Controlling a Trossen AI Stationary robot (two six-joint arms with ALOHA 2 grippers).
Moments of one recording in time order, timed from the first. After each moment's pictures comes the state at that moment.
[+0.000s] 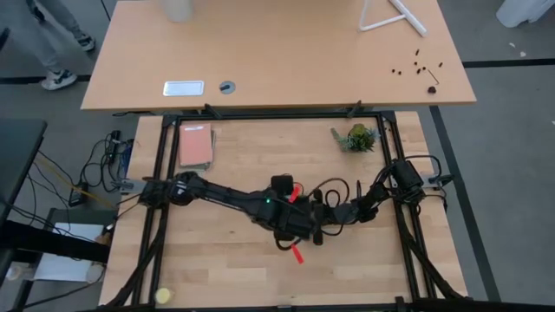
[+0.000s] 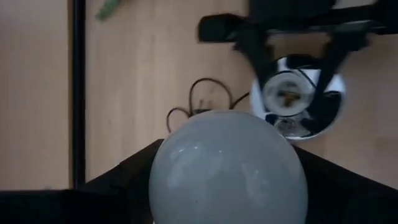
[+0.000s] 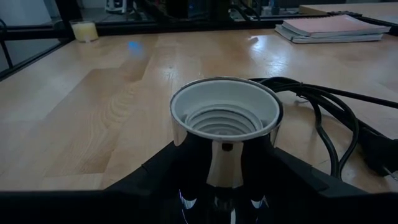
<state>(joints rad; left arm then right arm) -0.30 2.26 2.35 -1.43 -0.59 -0.23 0.35 2.08 0.42 1.37 0.40 0.15</state>
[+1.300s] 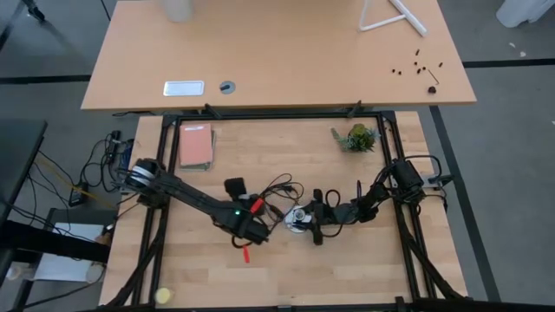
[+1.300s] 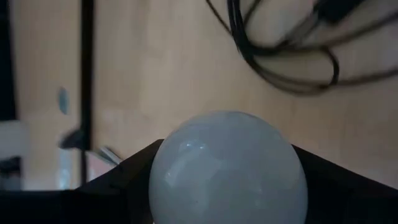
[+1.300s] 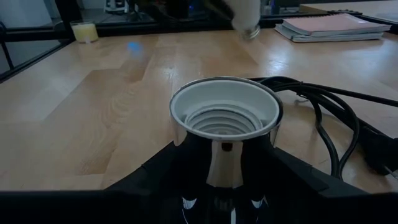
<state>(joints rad) -0.38 1.88 1.41 -1.23 -0.70 -0.58 0.35 2.08 0.42 1.37 0.40 0.15</state>
